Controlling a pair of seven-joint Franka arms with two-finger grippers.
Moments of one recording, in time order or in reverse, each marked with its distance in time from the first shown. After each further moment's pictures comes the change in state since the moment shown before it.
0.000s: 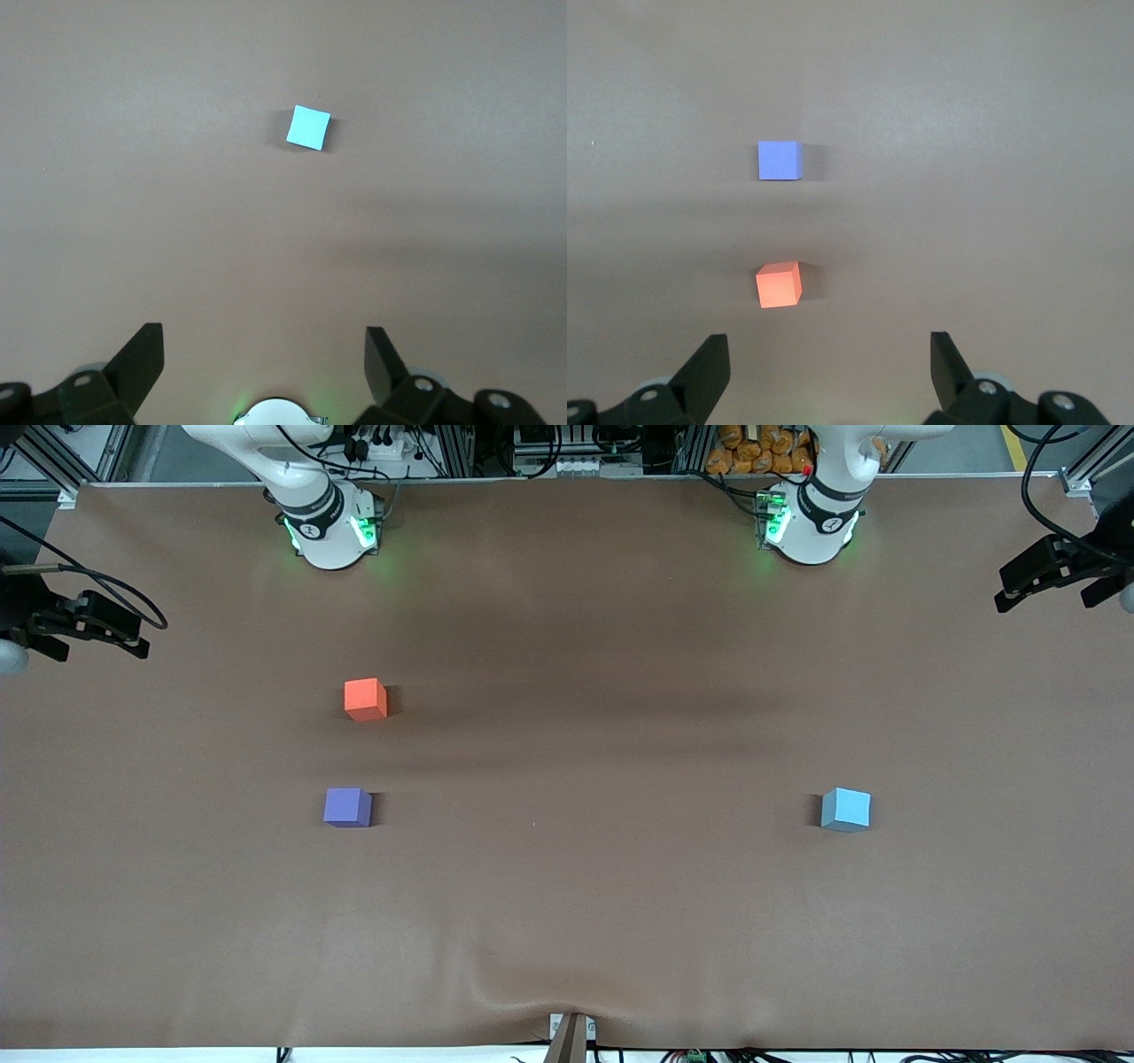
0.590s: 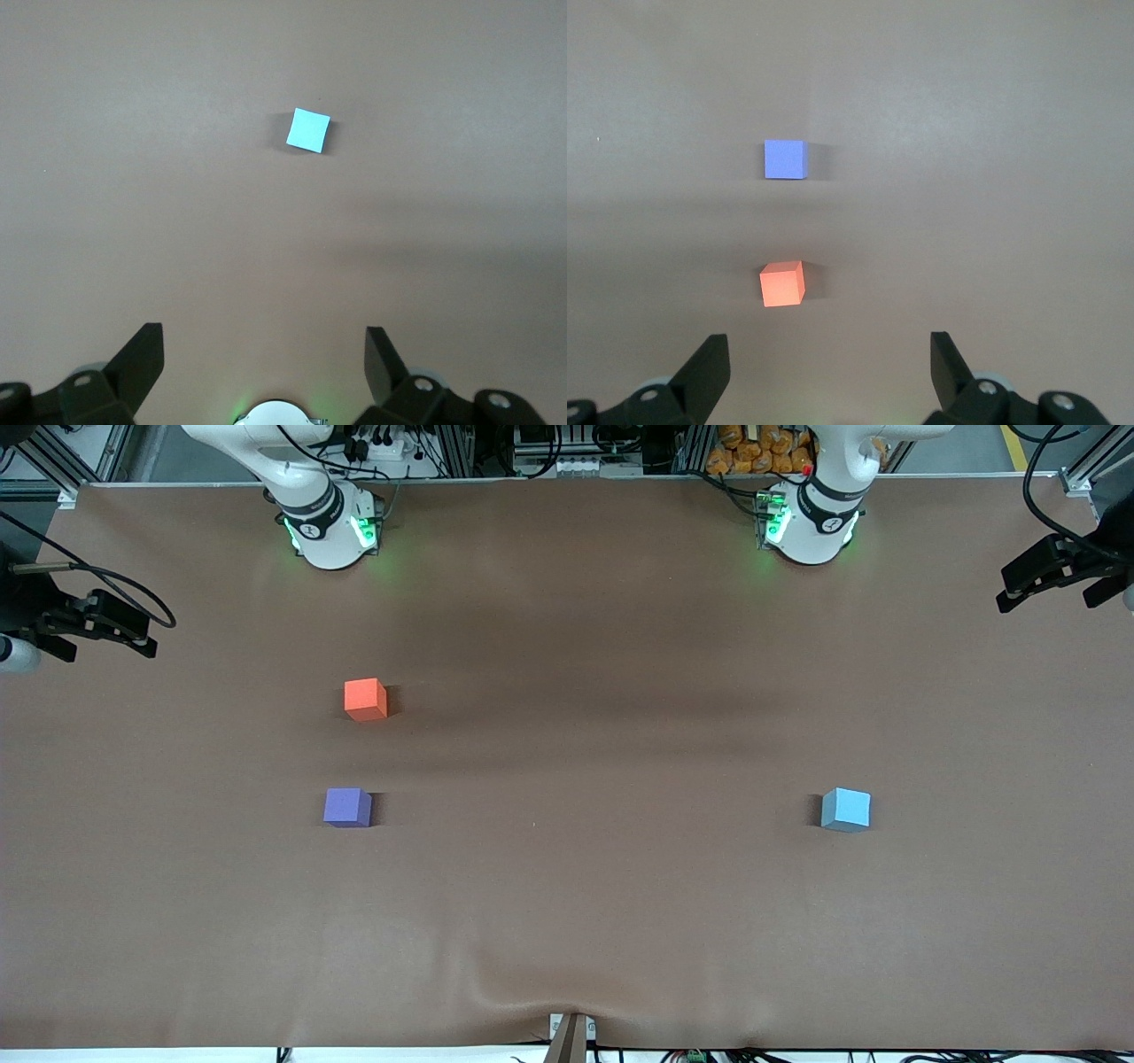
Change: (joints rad) left arm 0.000 0.007 0.000 0.007 0.000 0.001 -0.001; right arm 0.008 0.000 0.005 0.000 0.000 0.000 0.000
